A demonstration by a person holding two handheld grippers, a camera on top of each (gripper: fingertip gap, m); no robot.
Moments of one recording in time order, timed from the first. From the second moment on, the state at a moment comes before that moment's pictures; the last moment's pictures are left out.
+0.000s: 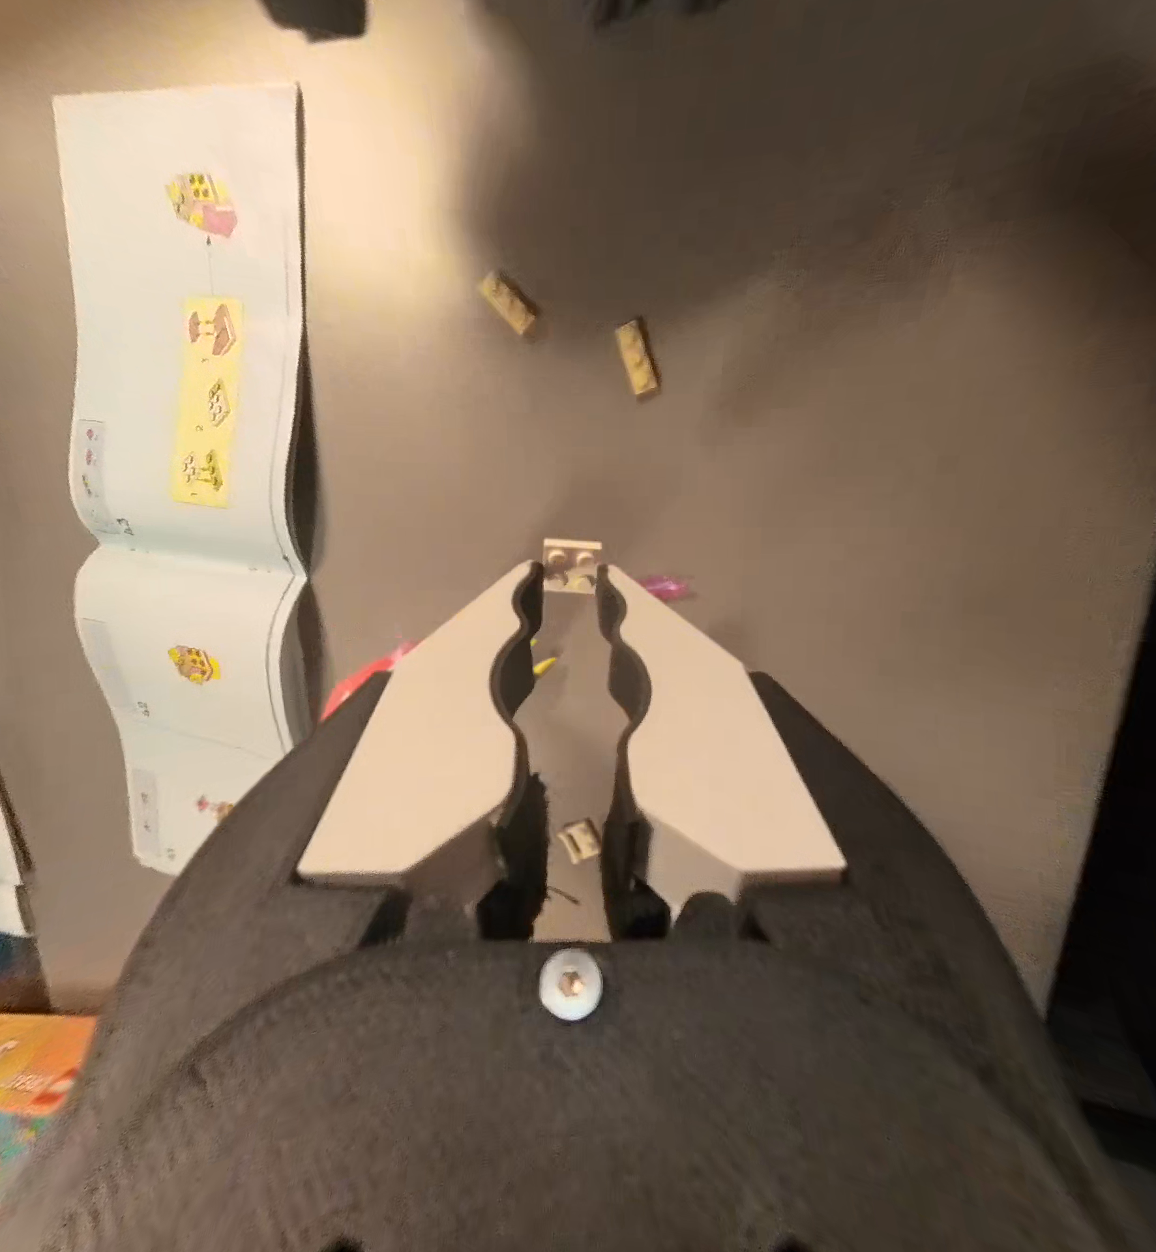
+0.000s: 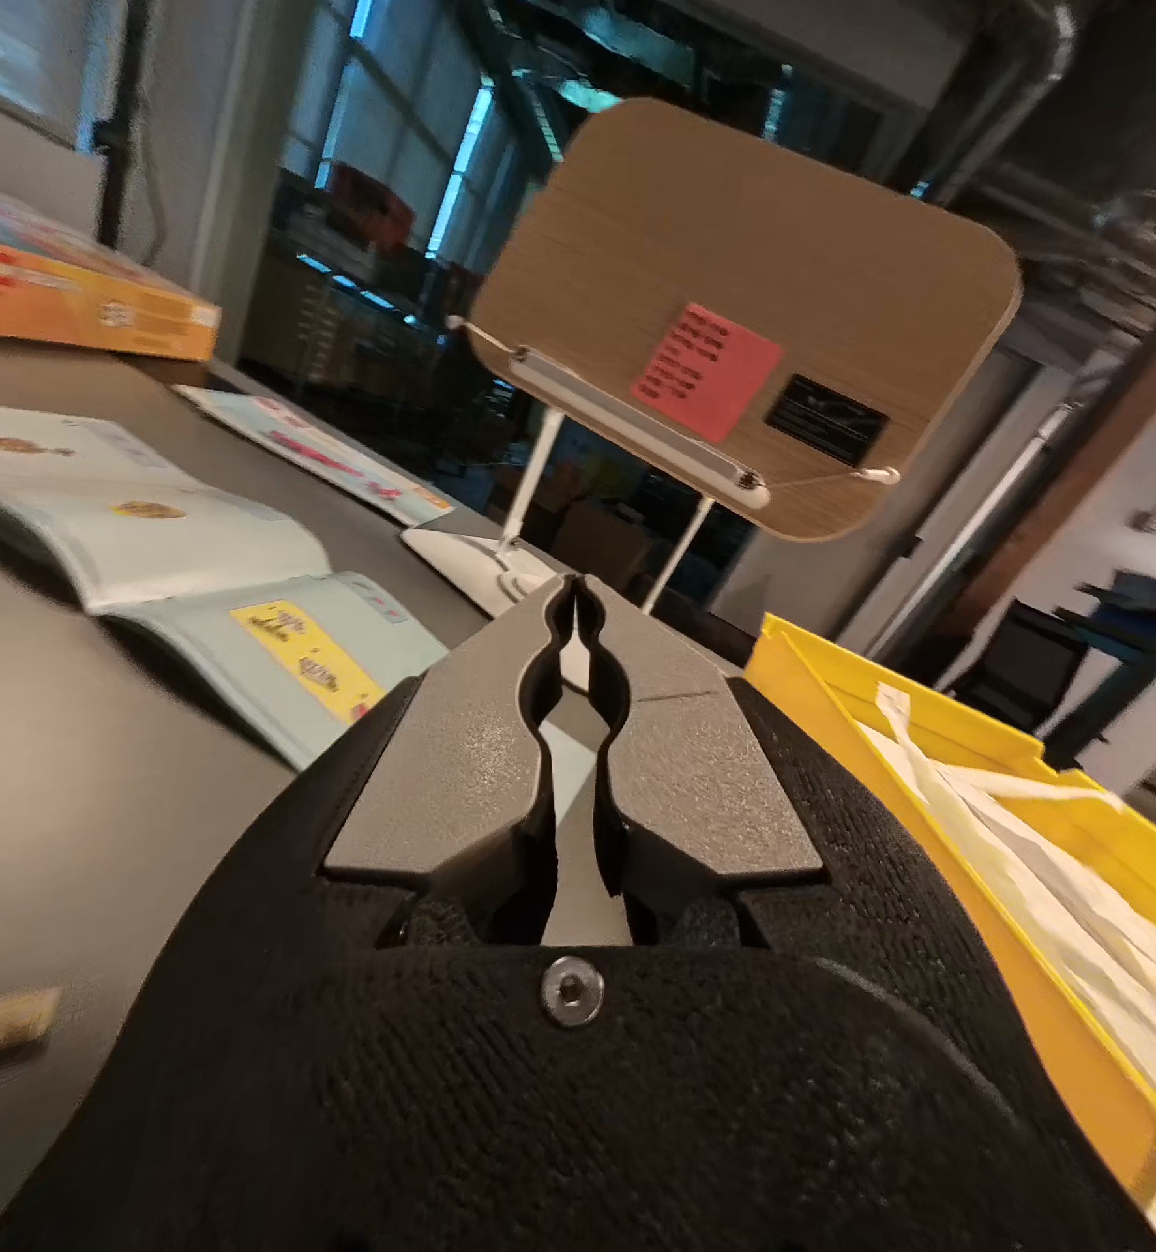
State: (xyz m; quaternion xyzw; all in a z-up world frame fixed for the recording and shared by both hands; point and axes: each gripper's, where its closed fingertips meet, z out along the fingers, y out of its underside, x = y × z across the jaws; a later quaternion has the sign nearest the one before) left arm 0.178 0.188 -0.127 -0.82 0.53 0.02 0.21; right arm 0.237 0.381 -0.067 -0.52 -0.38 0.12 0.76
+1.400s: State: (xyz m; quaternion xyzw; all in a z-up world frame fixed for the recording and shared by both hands) left arm 0.213 0.233 -0.161 -0.81 0.56 -0.04 0.16; right arm 0.232 0.259 -0.181 -0.68 -0.60 0.27 0.33
